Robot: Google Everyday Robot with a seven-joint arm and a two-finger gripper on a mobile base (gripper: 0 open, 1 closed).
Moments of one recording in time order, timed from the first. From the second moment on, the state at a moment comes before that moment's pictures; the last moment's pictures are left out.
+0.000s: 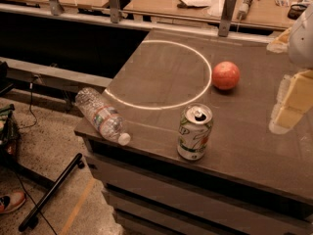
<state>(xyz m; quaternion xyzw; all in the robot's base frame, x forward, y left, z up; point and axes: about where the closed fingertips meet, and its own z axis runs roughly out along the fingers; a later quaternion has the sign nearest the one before) 0.438 -0.217 0.976 -0.60 0.78 -0.03 0.16</state>
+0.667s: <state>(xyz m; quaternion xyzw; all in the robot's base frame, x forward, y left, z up) 0.456 -0.221 0.978 -0.60 0.78 -0.03 0.17</state>
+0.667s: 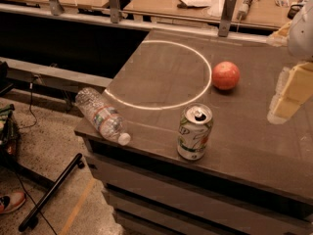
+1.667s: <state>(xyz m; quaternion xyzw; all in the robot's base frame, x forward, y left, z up) 0.550 -0.230 0.921 -0.58 0.79 0.03 0.21</state>
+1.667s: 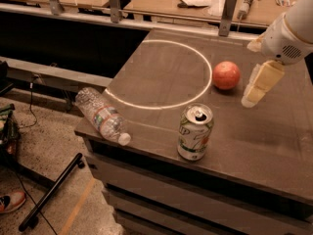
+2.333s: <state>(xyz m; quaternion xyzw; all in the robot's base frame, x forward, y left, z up) 0.609 -0.202 0.873 -0.56 0.80 0.06 0.22</state>
